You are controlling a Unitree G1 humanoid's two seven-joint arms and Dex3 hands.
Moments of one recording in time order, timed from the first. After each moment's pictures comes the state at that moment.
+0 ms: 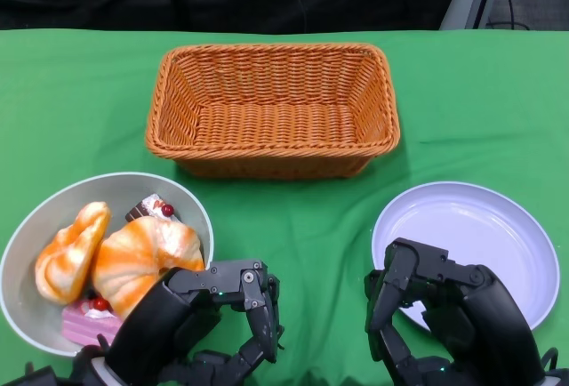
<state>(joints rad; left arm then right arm) 0.05 0.04 -0.13 0.18 -0.32 -0.71 -0.73 0.19 -0.03 0.24 -0.10 0.12 -0.52 0.33</state>
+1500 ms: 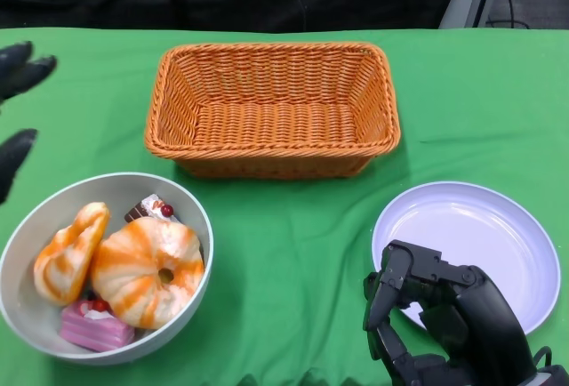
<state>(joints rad) -0.35 0.27 0.34 0.56 -0.36 -0.96 -0.44 0.14 -0.01 0.22 0.02 0.12 -0.56 0.35</state>
